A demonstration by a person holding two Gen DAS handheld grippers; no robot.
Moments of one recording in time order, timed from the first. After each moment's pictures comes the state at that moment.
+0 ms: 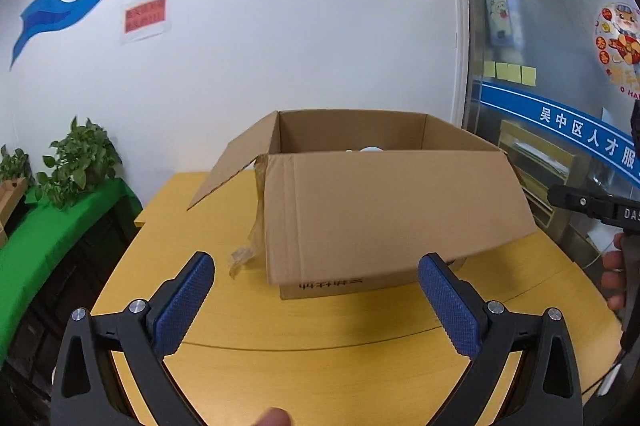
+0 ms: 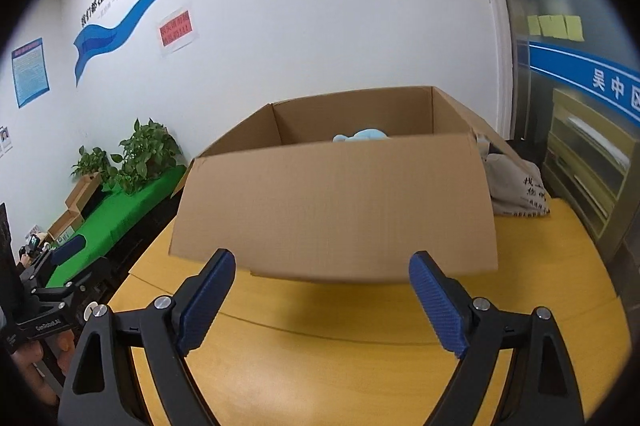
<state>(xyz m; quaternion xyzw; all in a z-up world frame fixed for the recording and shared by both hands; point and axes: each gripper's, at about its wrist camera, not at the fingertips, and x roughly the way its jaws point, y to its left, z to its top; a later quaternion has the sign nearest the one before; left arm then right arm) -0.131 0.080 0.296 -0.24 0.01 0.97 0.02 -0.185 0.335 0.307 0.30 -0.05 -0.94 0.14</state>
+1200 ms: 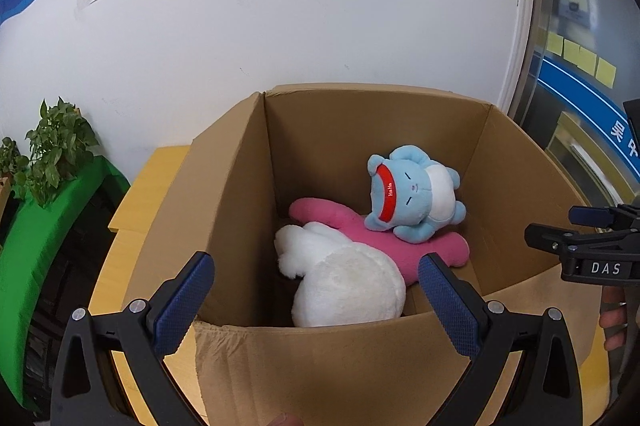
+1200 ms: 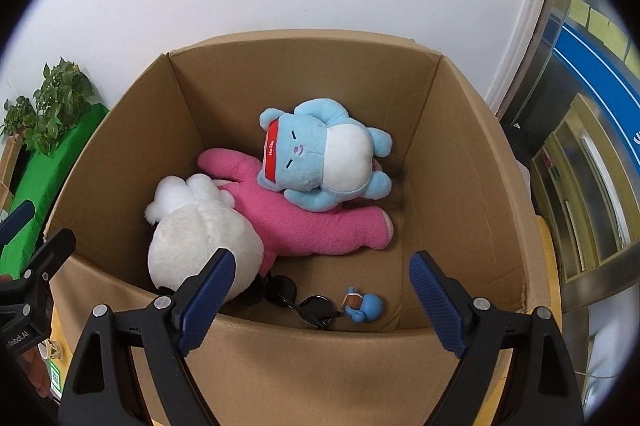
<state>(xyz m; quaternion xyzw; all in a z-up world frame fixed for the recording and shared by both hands) -0.399 0.110 0.313 -0.36 0.00 0.93 0.00 -0.446 0.310 0.295 0.48 0.03 -0.88 0.05</state>
